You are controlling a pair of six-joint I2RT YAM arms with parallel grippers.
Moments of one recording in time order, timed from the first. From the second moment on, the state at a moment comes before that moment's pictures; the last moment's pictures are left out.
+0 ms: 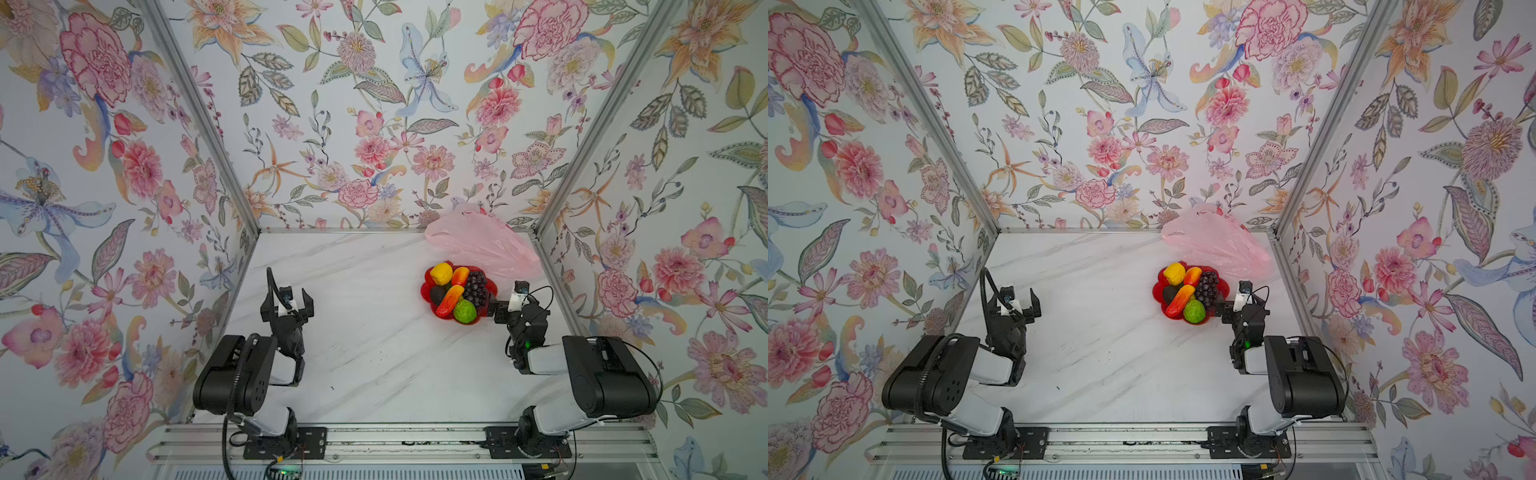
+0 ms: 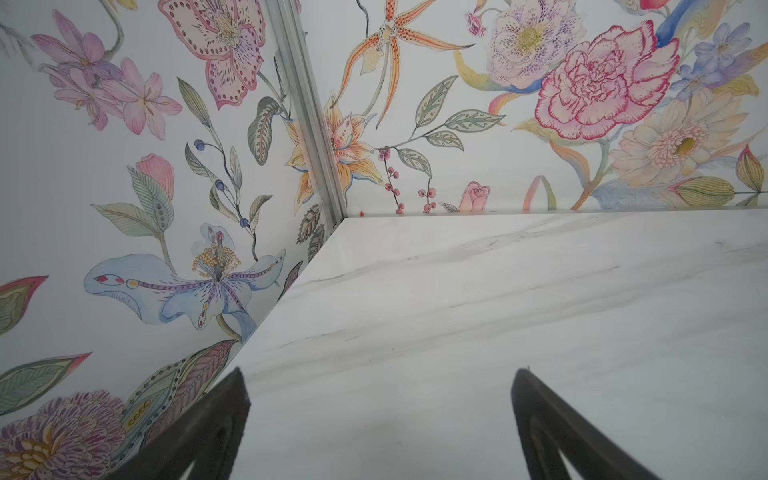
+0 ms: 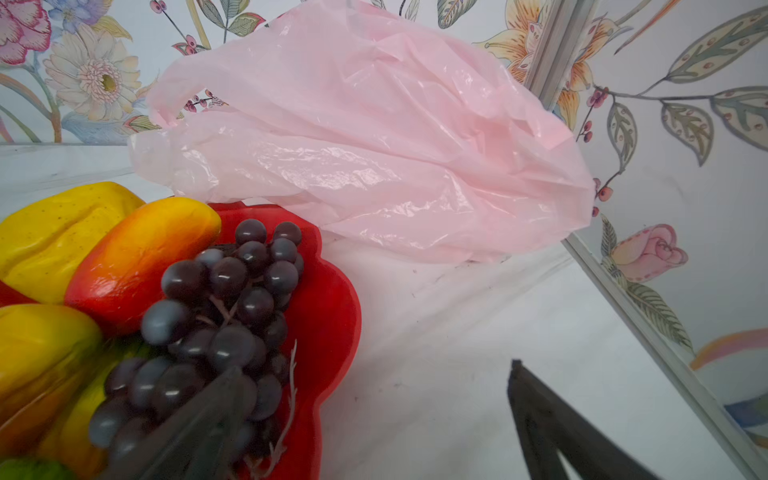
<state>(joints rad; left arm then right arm) -0.07 1.57 0.20 1.34 -0.37 0.14 0.02 1.54 0.29 1.00 0.06 -0.03</state>
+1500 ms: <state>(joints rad) -0.15 1.06 0.58 0.34 -0.50 -0.19 -0.04 1.24 0.84 0.07 0.07 0.26</state>
